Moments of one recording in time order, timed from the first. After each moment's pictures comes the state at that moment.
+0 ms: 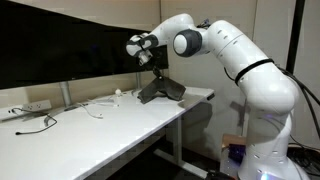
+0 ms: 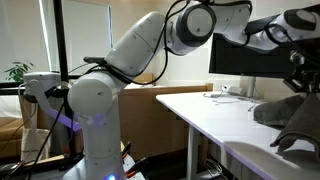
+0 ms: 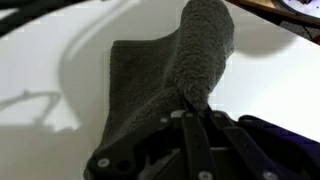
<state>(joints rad) -0.31 0.74 -0.15 -0.91 -0.37 1.28 -0.78</state>
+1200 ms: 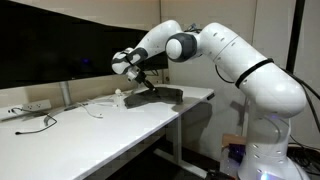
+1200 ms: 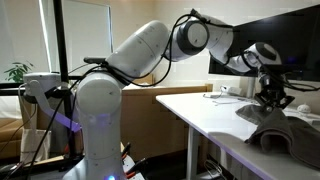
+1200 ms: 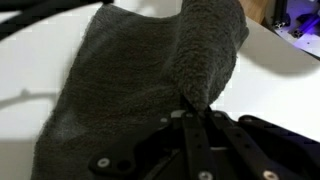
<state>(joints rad) -0.12 0.81 -0.17 -1.04 -0.45 1.27 -0.82</state>
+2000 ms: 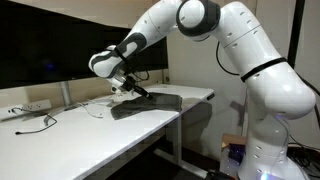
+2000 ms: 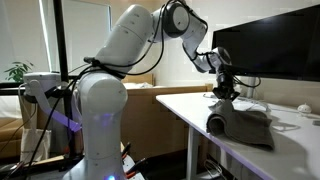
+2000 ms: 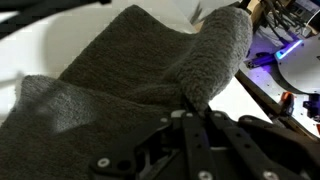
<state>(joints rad) 0.05 0.53 0.02 -1.50 -0.53 1.27 -0.79</state>
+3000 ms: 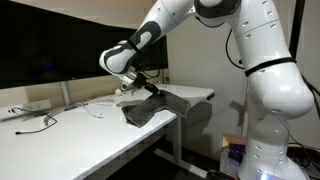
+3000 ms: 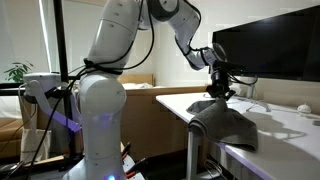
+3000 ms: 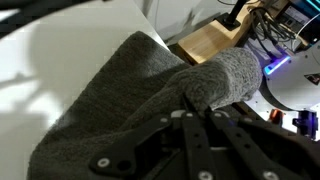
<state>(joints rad) 0.01 0.32 0.02 -1.77 -0.53 1.33 -0.77</state>
